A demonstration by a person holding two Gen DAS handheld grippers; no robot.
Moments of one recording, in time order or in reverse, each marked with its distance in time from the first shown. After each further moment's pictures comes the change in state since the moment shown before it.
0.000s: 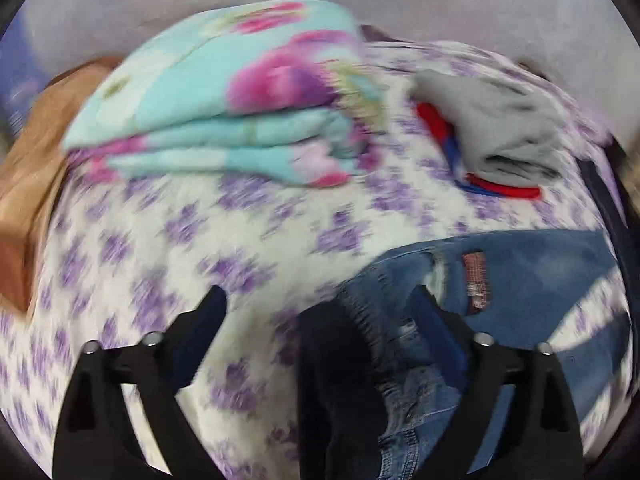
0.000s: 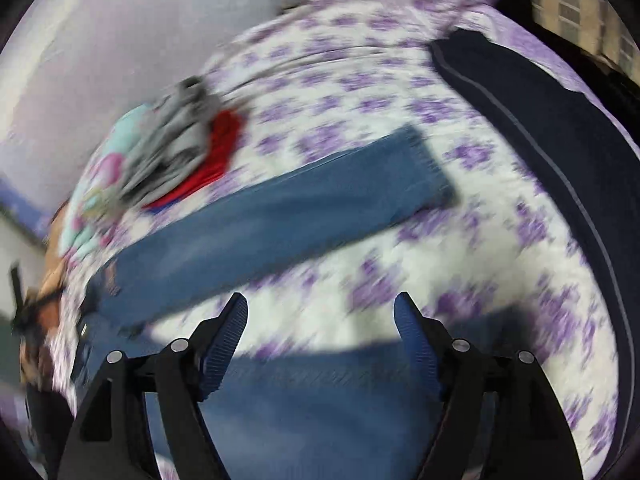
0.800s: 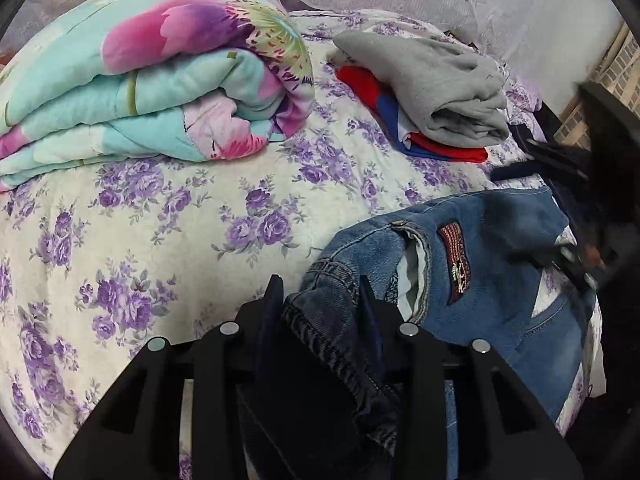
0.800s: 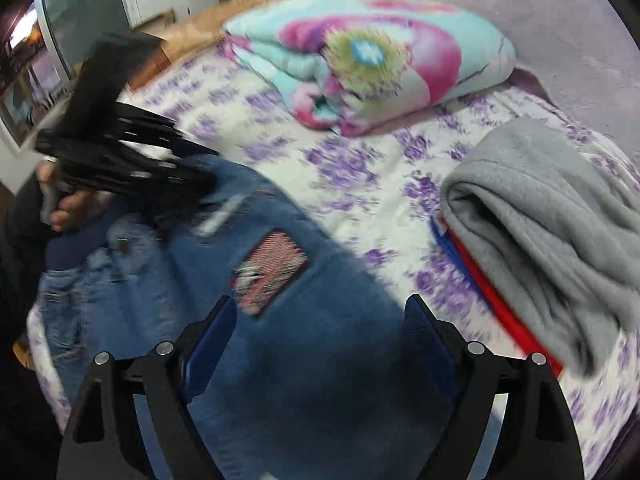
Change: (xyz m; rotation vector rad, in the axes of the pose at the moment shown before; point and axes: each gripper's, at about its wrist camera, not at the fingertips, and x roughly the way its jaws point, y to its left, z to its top) left arm 0.068 -0.007 -0.011 0.090 0.021 -0.289; right arm 0.200 0.339 0.078 -1.027 0.266 0.248
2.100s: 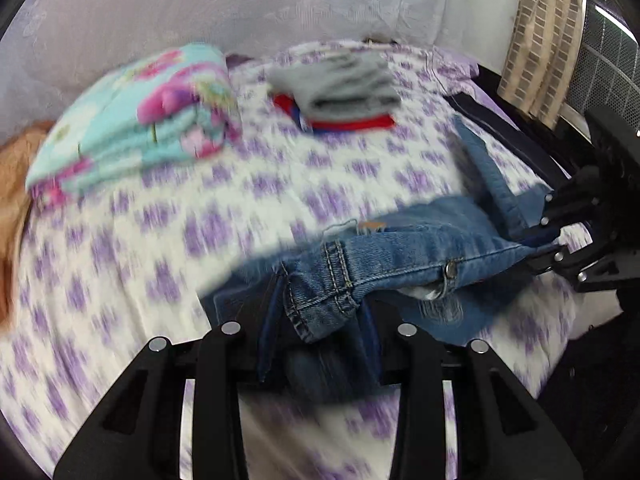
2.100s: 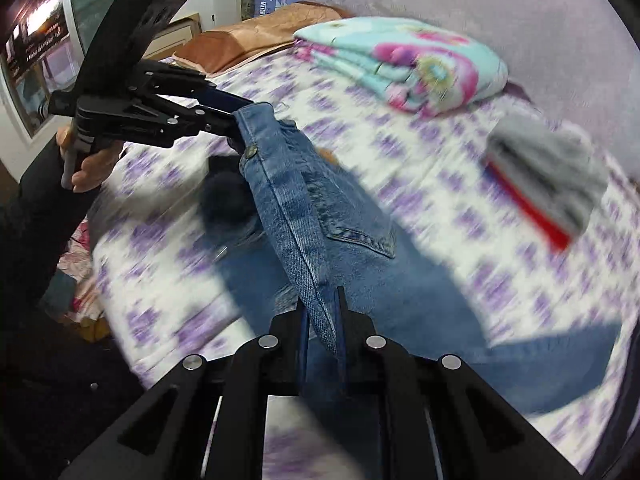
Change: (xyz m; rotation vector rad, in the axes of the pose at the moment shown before) left arm -0.131 -0.099 -0.143 0.200 -0.115 0.066; right arm -0.101 0.211 -0.164 0.062 -0.097 -0.062
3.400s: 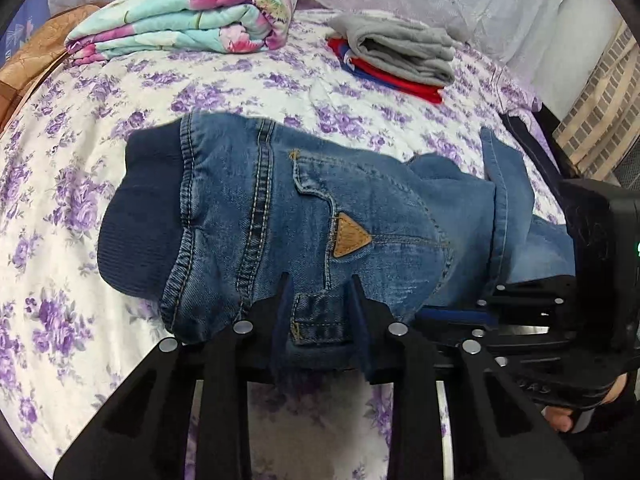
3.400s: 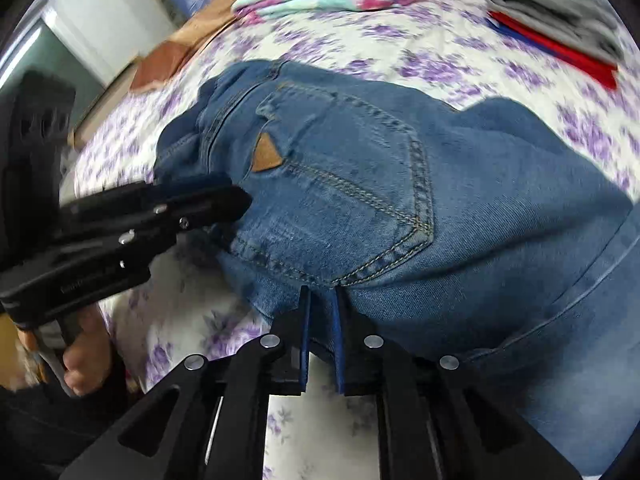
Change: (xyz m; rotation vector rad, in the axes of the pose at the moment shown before) left arm 0.047 -0.043 -0.047 -0.353 0.040 0.065; right arm 0.079 -0.009 -0.011 0.402 0.091 0.191
